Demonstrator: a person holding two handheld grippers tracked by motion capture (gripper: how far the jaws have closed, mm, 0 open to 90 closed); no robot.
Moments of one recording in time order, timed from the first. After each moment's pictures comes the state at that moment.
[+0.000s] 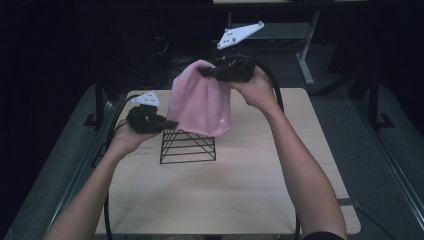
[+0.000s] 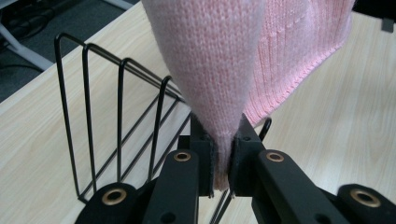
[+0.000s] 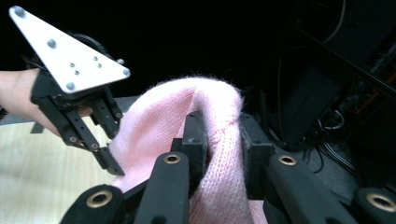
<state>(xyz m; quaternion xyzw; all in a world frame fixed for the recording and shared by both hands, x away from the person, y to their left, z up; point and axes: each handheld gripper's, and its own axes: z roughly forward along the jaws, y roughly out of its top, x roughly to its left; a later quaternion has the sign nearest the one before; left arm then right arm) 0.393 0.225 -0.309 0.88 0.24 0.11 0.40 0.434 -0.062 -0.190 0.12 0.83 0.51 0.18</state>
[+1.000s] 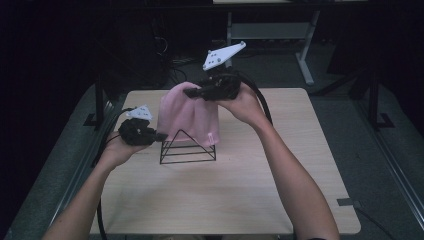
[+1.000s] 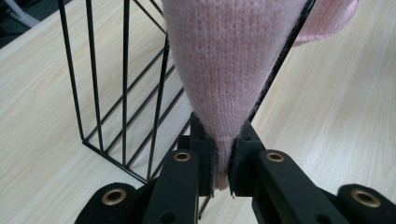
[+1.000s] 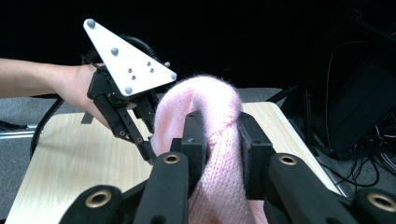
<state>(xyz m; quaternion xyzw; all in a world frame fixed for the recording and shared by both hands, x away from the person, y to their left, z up) 0.383 0.255 -0.342 0.89 0.25 0.11 0.36 0.420 -0.033 -0.223 0.08 0.84 0.52 0.11</state>
